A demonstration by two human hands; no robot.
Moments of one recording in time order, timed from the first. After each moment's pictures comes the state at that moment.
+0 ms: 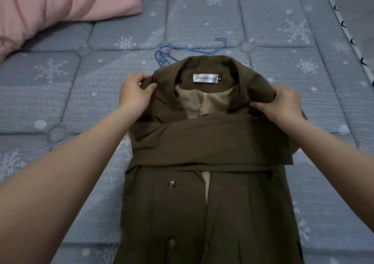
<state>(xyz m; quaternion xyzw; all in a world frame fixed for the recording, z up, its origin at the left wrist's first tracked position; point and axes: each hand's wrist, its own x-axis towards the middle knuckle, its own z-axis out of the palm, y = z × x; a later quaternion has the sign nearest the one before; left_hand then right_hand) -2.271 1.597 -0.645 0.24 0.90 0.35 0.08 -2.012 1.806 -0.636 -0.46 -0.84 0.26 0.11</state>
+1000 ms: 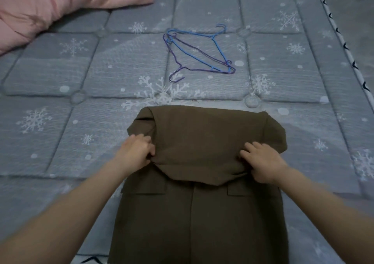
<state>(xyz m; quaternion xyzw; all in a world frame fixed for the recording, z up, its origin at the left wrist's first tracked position) -2.104 1.395 -0.669 0.56 0.80 -0.13 0.17 -1.846 1.642 -0.668 -0.12 -0.95 0.01 -0.29</state>
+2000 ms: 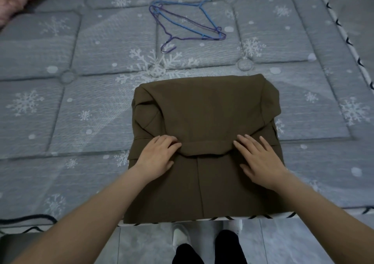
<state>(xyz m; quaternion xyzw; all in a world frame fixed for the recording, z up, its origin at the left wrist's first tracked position) -2.007 1.327 -0.725 0.65 0.75 -0.04 0.14 -1.751 1.521 -0.712 -0.21 -0.96 0.01 -0.18</state>
